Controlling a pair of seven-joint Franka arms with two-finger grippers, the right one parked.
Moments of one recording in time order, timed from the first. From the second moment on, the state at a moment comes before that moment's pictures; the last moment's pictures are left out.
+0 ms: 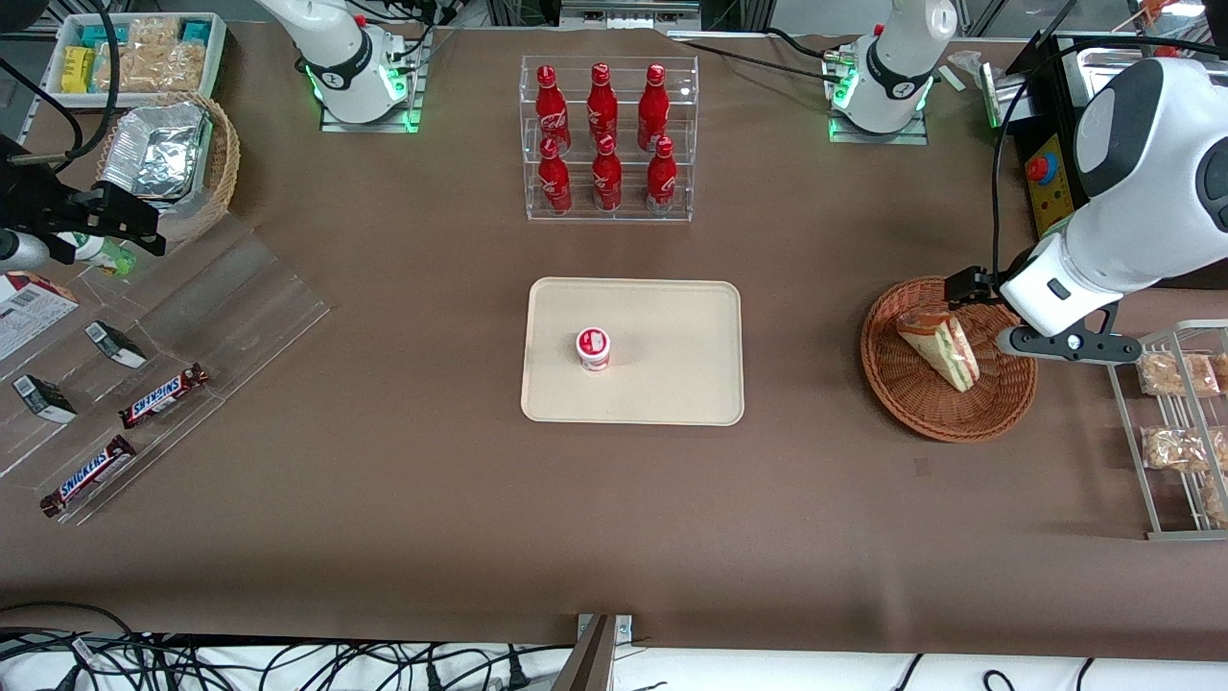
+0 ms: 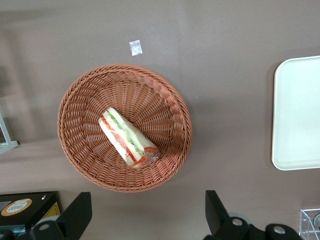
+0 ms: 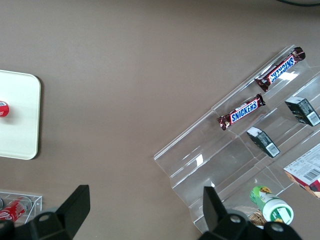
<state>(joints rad) 0.07 0.18 -0.19 -1.67 0.07 1.71 -0.03</state>
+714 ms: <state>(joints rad) 0.08 0.23 -0.18 -1.65 0.07 1.71 -0.28</state>
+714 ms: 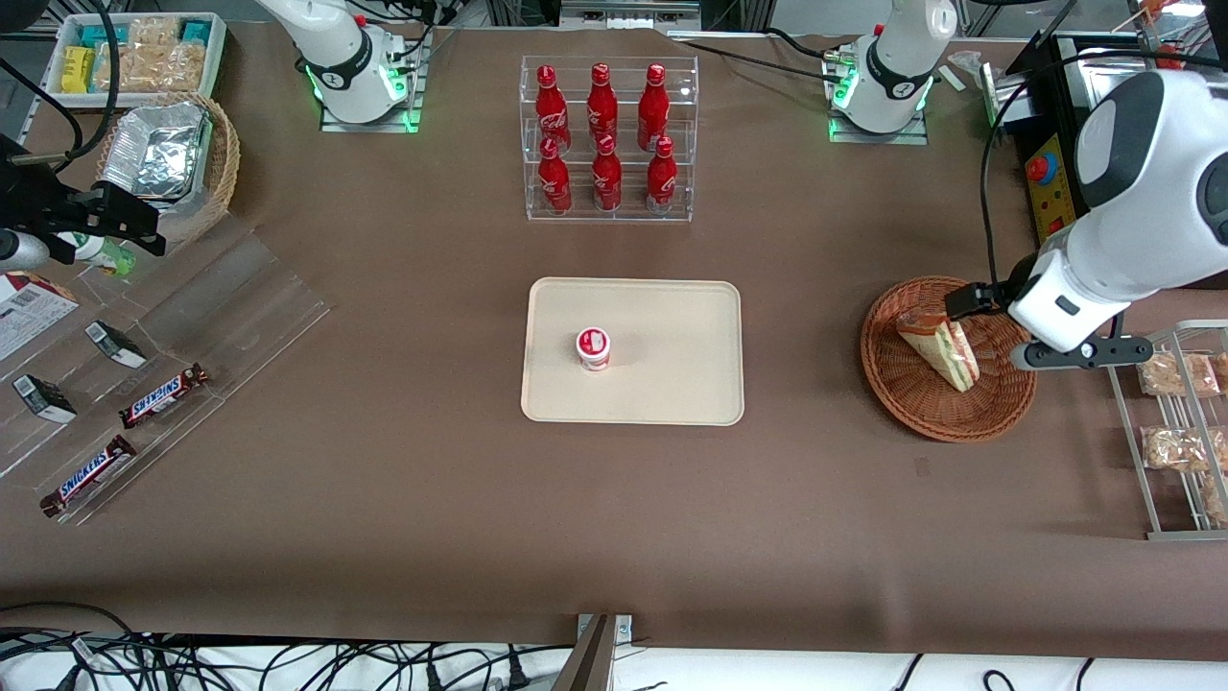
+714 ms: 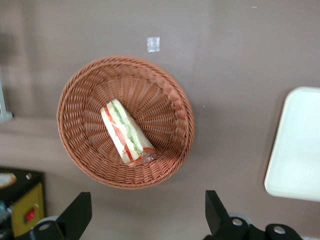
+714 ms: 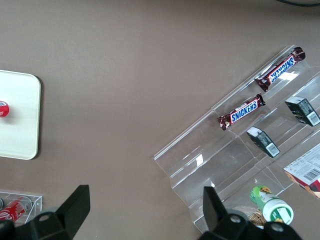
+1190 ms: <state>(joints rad) 0.09 0.34 -0.17 -1.65 0.09 1.78 -0.45</state>
